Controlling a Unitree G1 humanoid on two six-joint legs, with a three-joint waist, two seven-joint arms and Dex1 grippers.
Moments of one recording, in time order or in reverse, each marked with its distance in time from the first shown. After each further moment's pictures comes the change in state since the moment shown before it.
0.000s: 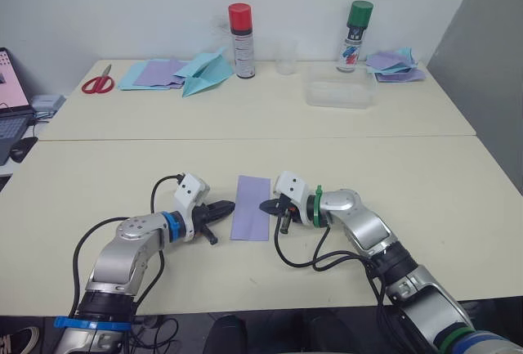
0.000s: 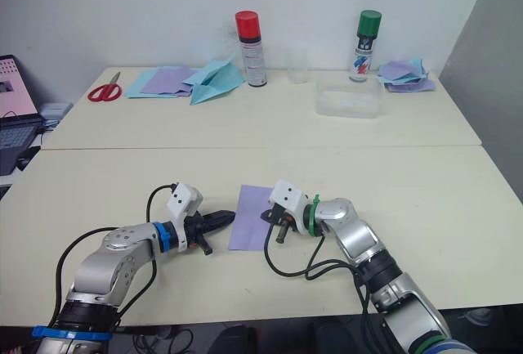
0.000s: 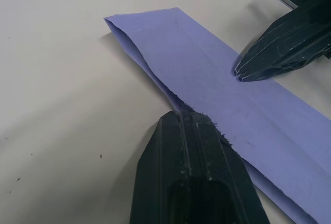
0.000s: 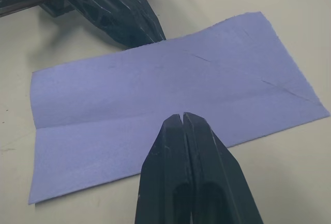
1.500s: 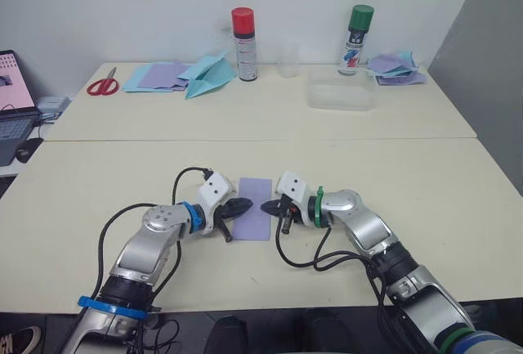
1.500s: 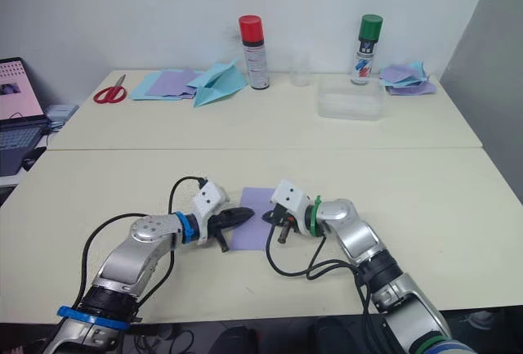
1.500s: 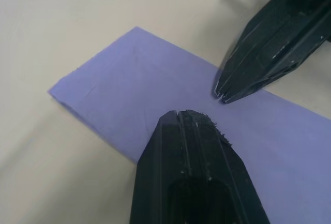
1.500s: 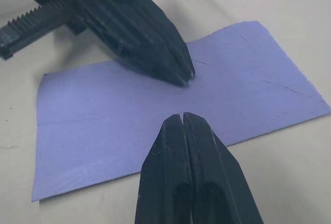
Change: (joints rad) left arm -0.074 -0.035 -0.092 0.052 0.087 -0.090 0.030; right arm 0.001 -0.005 -0.003 0.016 0.000 -0.011 0.003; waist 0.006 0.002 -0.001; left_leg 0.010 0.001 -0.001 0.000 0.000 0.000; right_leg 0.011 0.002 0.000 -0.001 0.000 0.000
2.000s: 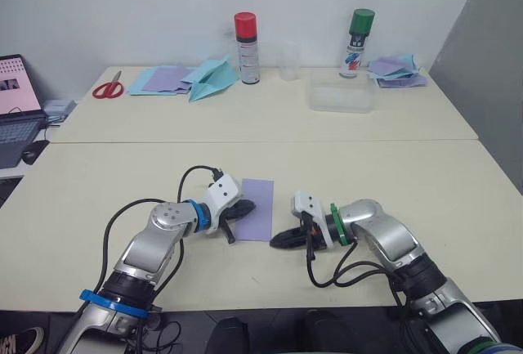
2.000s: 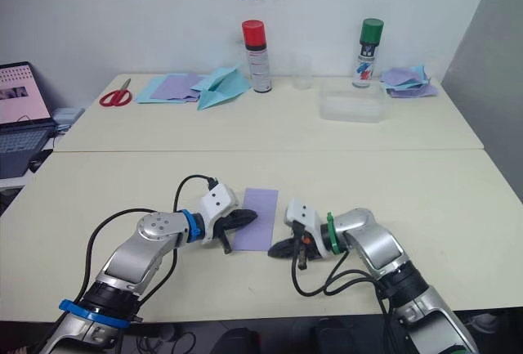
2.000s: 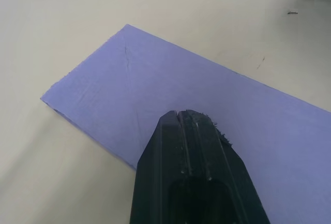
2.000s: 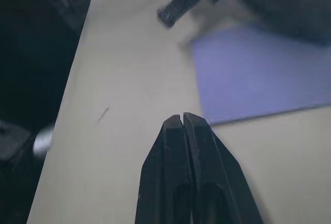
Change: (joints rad) left arm -0.039 0.039 -0.129 -0.014 0.123 -0.036 0.014; right arm 0.090 -0.105 -0.036 -0.239 0.164 0.241 0.289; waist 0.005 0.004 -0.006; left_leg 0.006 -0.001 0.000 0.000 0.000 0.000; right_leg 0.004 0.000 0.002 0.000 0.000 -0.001
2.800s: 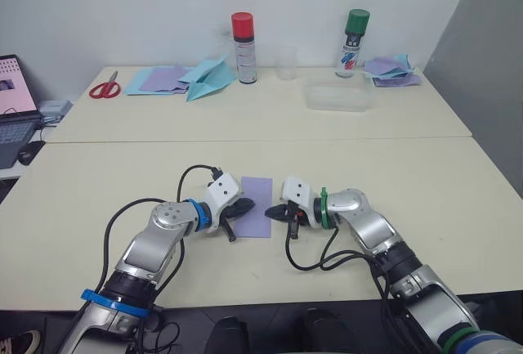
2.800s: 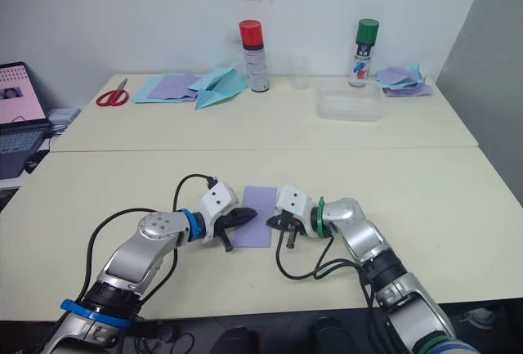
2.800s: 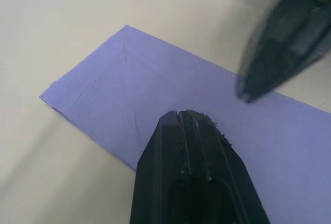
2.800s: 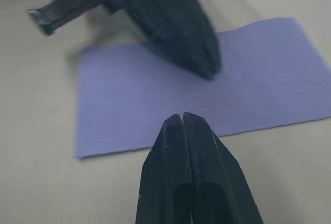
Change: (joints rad) left arm -0.002 -0.007 -0.006 -0.003 0.002 0.019 0.022; right arm -0.063 0.070 0.038 0.258 -0.205 -0.313 -0.118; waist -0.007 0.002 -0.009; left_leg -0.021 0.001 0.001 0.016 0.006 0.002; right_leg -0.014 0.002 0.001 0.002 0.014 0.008
